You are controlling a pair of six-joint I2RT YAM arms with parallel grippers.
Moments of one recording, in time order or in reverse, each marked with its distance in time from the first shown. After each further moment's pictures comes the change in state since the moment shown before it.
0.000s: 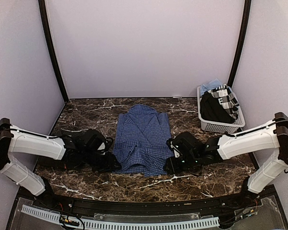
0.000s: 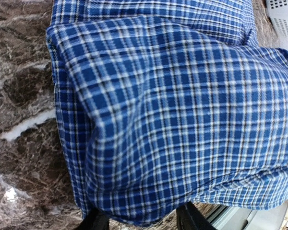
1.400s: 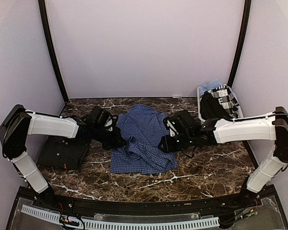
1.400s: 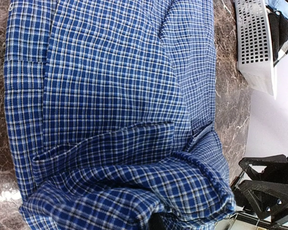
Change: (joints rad) left arm 0.171 0.257 0.335 0.035 0.093 0.025; right arm -0.114 0.072 0.244 -0.048 0.026 -0.089
